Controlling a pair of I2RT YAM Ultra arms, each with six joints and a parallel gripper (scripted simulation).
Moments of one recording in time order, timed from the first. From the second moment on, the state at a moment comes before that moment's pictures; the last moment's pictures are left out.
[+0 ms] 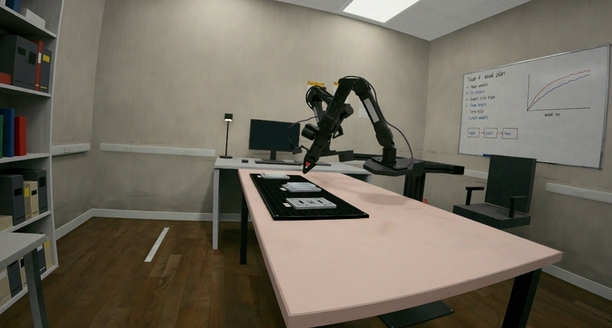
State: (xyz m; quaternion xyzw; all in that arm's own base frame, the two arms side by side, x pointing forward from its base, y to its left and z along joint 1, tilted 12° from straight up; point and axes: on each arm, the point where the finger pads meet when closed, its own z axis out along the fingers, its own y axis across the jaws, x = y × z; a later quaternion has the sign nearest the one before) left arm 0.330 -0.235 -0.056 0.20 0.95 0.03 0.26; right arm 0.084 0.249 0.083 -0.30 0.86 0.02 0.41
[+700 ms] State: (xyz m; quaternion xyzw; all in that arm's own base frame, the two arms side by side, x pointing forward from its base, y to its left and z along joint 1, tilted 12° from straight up) left arm 0.324 -0.232 -0.041 0.37 0.84 -0.02 0.39; right arm 0.084 0.249 0.083 -0.30 0.86 0.02 0.41
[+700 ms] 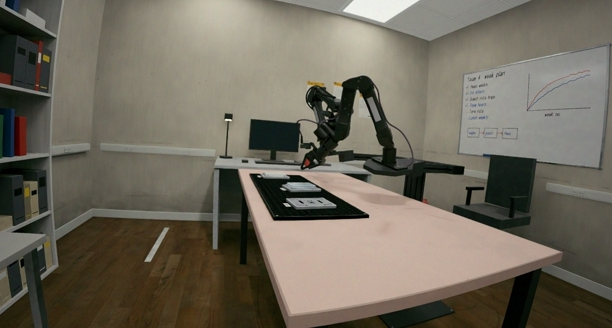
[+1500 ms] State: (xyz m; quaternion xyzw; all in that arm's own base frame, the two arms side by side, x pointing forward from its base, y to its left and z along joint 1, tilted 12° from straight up) left arm 0.326 -0.234 -0.039 0.38 0.83 -0.02 0.40; right arm 0.084 0.249 0.083 -0.30 0.86 0.02 0.41
